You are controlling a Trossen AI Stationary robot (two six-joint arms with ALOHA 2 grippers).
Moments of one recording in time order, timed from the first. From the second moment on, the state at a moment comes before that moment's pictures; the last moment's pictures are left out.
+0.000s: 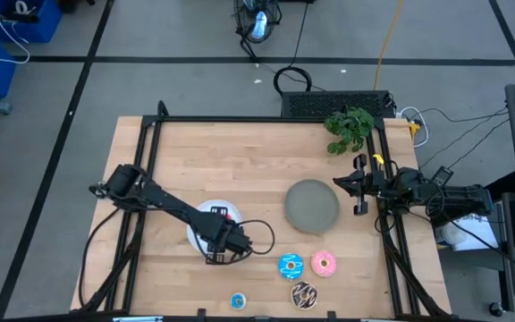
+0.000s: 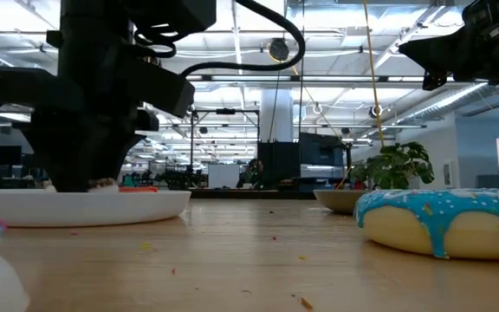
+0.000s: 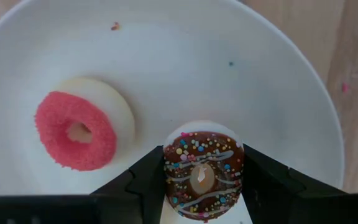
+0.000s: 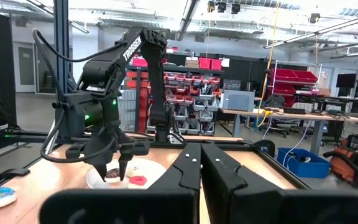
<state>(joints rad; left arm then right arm) -0.38 1.94 1.30 -0.99 -0.06 -0.34 -0.06 0.06 0.01 0.24 0.00 -0.06</state>
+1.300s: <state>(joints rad) -0.45 1.94 1.74 -1.28 -0.03 -0.21 -0.06 0.06 0.01 0.24 0.00 -0.06</state>
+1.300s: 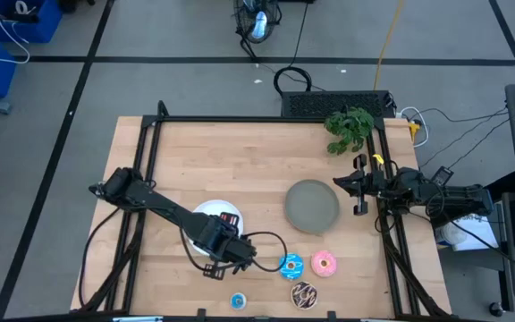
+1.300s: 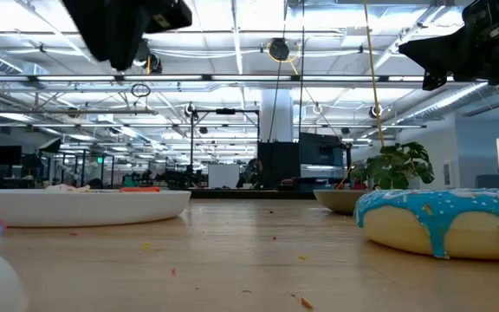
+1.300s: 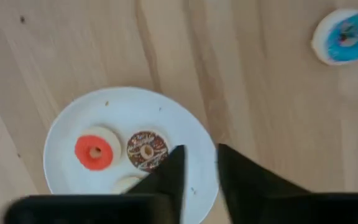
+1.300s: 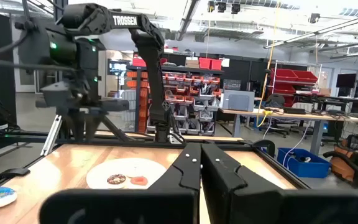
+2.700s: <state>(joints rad) -0.54 1.94 1.75 -1.26 -0.04 -0.09 -0.06 0.06 0.01 0.25 0.00 -0.07</state>
